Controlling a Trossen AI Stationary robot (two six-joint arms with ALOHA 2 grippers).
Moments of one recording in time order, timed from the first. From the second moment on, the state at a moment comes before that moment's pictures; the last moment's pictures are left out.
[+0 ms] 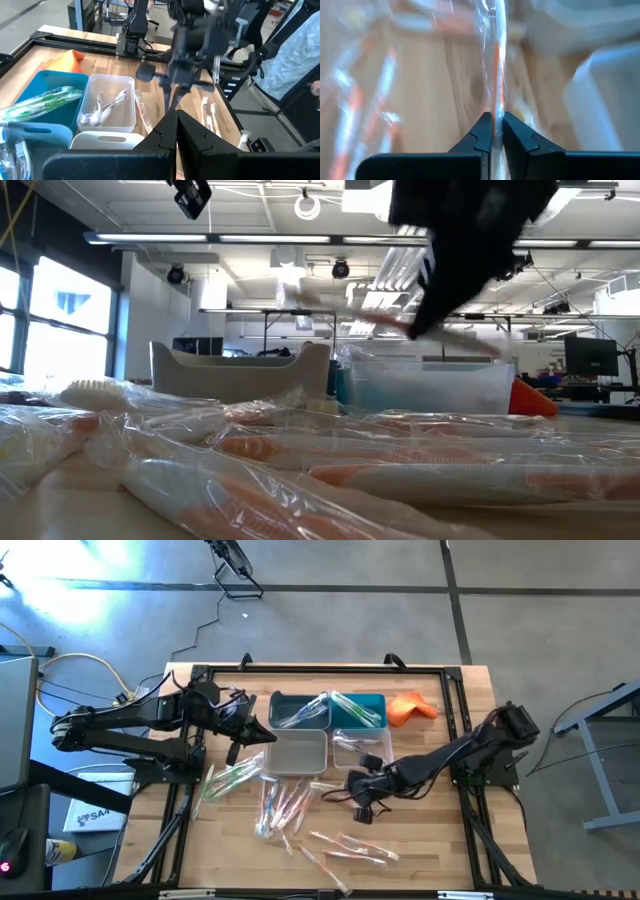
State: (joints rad) left arm 0.13 0.84 0.86 -0.29 0.30 -0.14; right arm 0.35 1.65 1.05 -0.38 0.24 0.49
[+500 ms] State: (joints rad) left arm 0.13 0.84 0.86 -0.24 0.29 -0.14; right arm 0.35 1.45 1.19 -0.26 0.56 0.40
